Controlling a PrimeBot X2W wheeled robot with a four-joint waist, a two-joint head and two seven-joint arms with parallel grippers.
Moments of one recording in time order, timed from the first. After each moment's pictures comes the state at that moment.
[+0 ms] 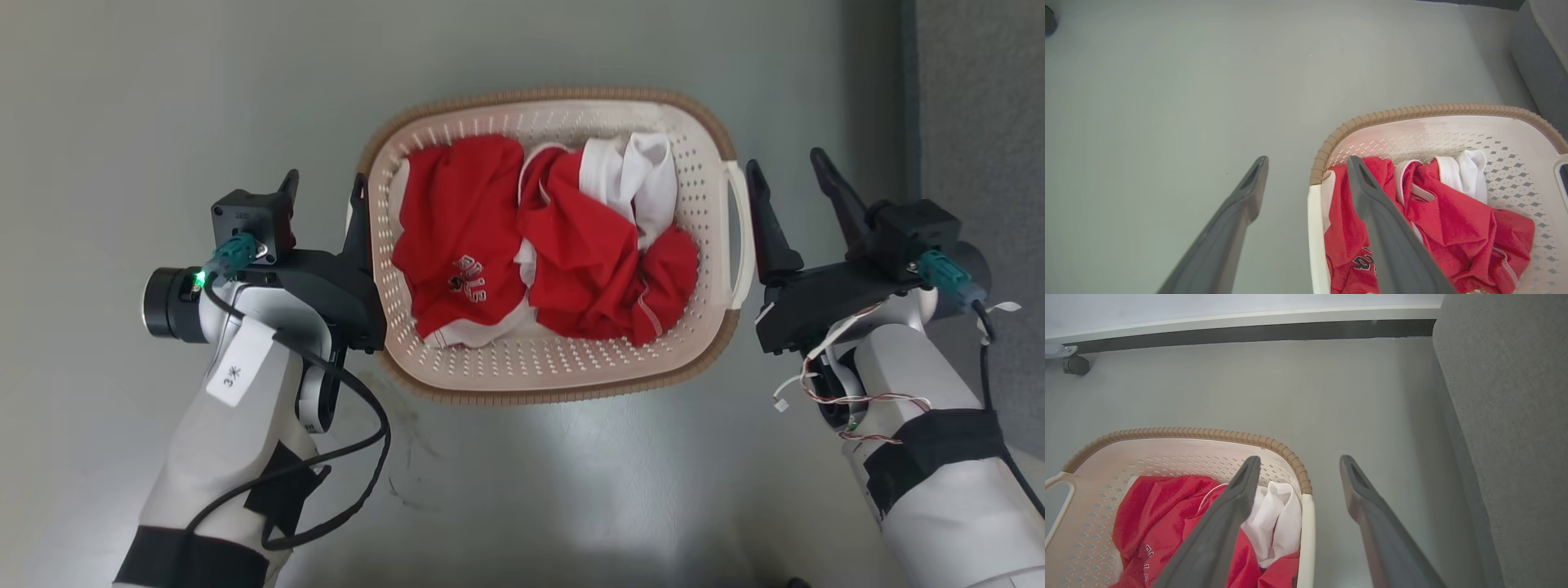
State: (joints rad) left arm -0.77 0.06 -0.28 0.75 -0.36 0.06 -0.12; right arm -0.74 -0.14 0.29 0.66 0.26 0.06 -0.26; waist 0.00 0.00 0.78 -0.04
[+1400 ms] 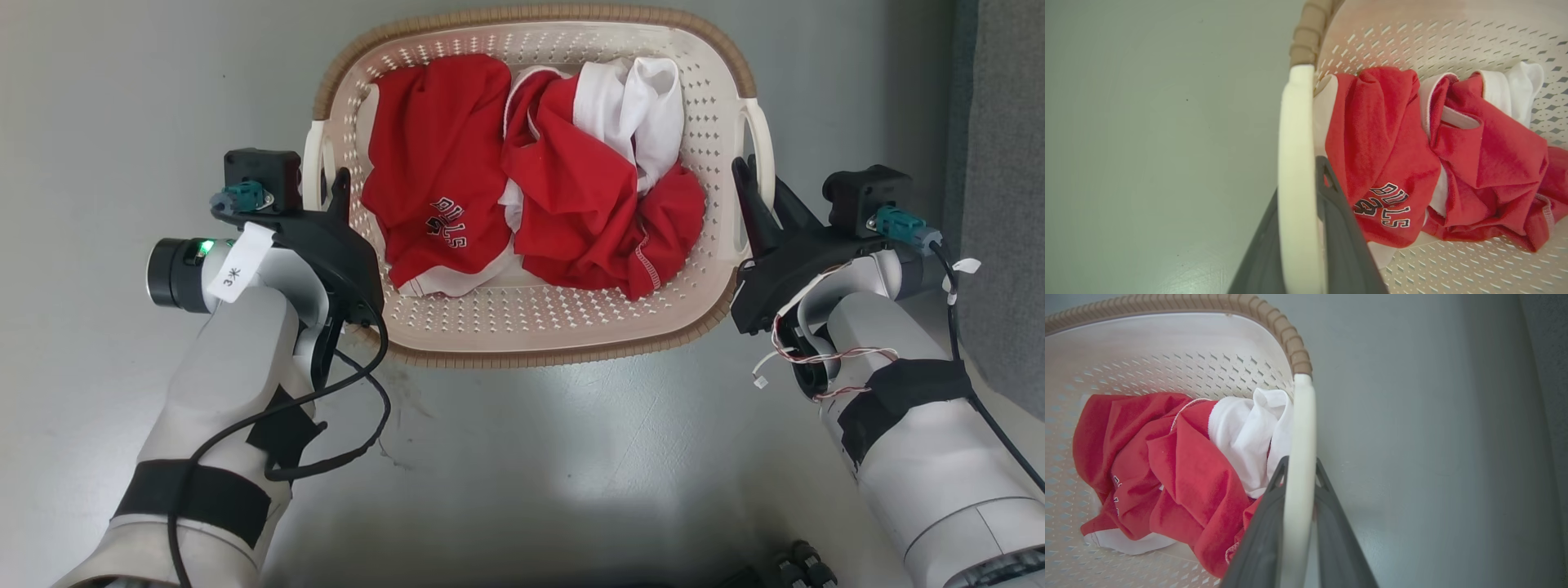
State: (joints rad) left arm -0.96 0.04 -0.31 1.07 -0.38 -0.03 -0.06; right arm -0.93 -0.08 0.35 1.00 0.31 0.12 -0.24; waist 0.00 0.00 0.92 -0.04
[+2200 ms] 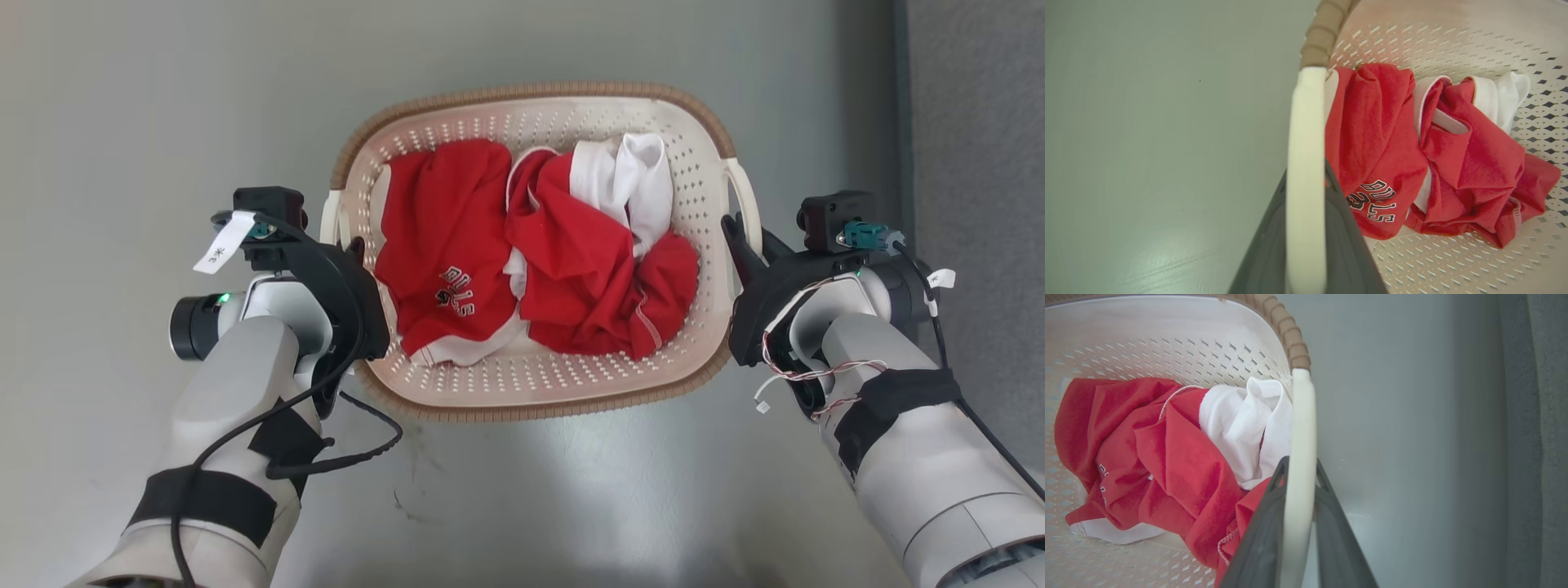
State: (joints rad) left arm -0.98 0.00 -0.28 1.24 -0.49 -0.08 0.04; right arm -0.97 -0.08 0.44 1.17 0.34 0.13 -0.15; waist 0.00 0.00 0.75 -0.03
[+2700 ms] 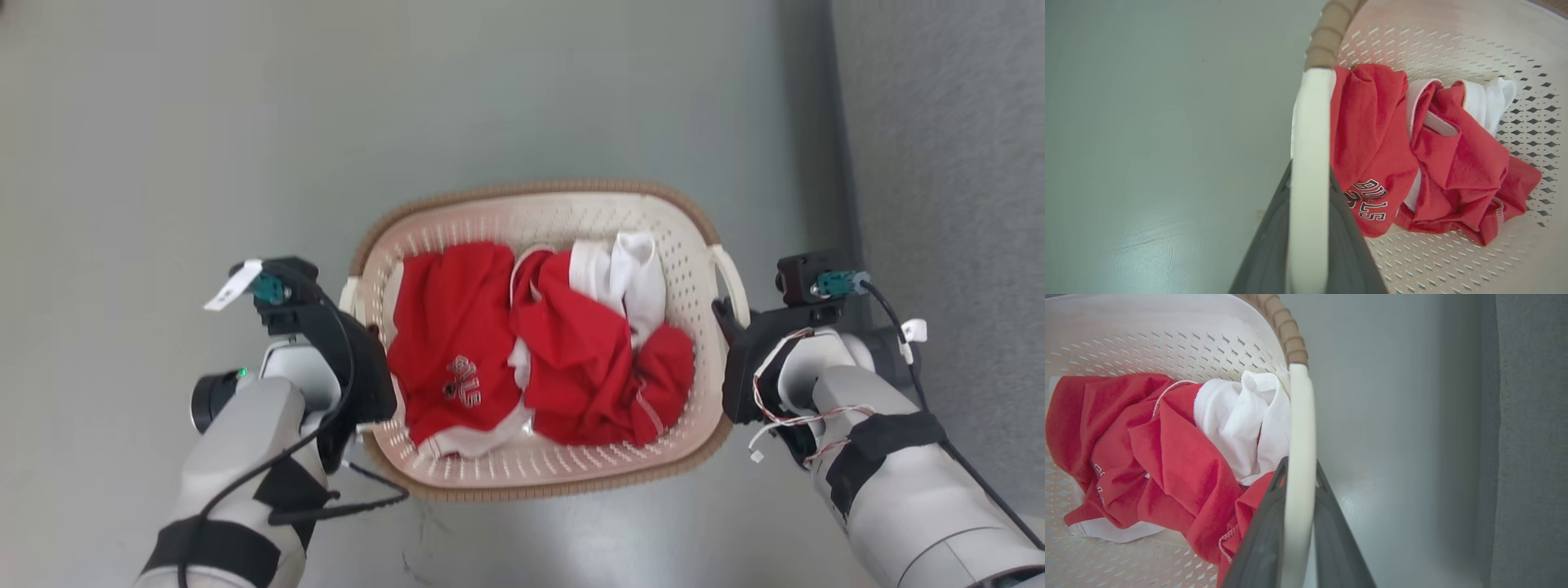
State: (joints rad) left arm -0.88 0.01 -0.34 1.24 -0.62 -0.10 0.16; right arm -0.91 -0.06 0.50 1.22 0.43 0.13 -0.01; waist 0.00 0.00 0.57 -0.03
